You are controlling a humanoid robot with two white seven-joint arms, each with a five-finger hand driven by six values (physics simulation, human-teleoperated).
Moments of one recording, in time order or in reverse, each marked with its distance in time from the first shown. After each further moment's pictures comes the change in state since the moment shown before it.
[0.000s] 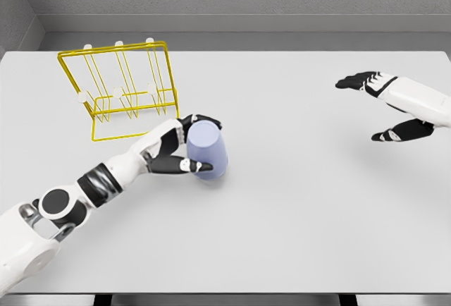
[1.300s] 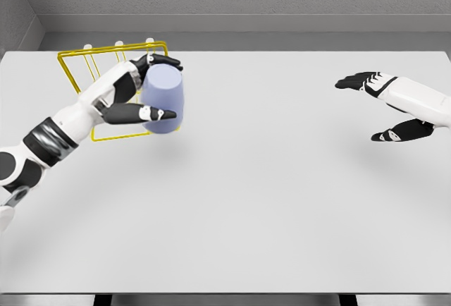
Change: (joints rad) left arm -0.094 0.122 0.132 -0.057 0.013 -0.014 0.022; right arm 0.000 0.000 0.000 -0.001 0.000 0.000 0.000
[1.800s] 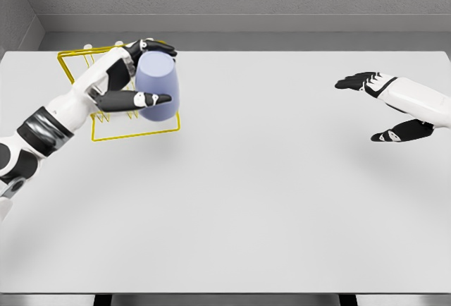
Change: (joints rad) left arm -0.028 -0.002 0.014 0.019 0.007 0.000 0.014; right arm 0.002 0.000 0.000 -0.001 -0.001 0.000 0.000
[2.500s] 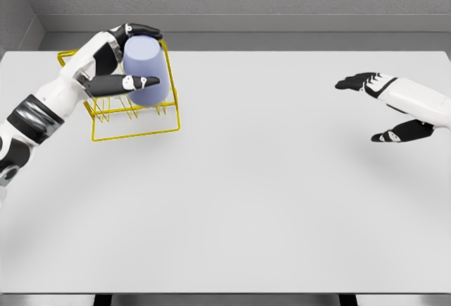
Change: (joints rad) left arm -0.032 -0.011 0.028 0.058 0.005 0.001 0.000; right arm 0.000 0.000 0.000 0.001 0.001 0.000 0.000
